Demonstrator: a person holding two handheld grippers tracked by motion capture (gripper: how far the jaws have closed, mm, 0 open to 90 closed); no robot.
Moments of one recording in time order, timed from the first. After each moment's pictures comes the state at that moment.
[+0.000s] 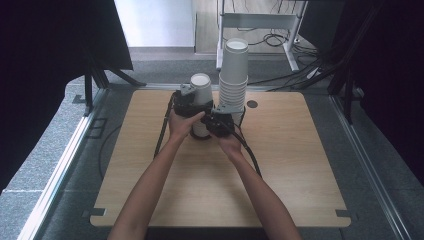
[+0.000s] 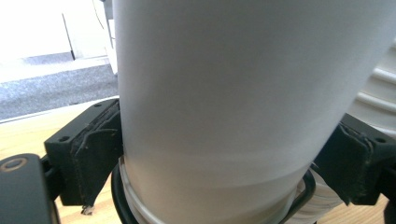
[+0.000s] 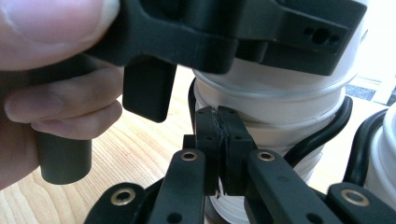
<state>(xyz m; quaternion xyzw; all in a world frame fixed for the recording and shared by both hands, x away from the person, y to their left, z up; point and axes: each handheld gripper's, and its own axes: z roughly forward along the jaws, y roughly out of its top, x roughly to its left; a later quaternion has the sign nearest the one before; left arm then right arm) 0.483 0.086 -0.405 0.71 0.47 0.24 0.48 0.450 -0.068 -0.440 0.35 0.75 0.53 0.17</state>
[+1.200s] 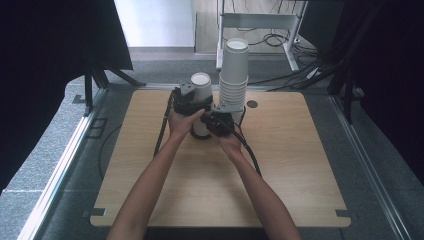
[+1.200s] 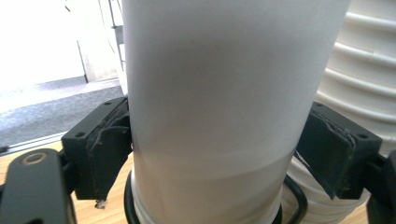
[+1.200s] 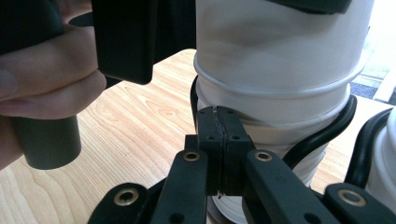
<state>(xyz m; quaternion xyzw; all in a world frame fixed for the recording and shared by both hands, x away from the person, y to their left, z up) 0.478 0.086 -0.390 0.69 0.45 0.27 0.50 0.453 -0.068 -0.440 0.35 0.75 0.53 0.17</state>
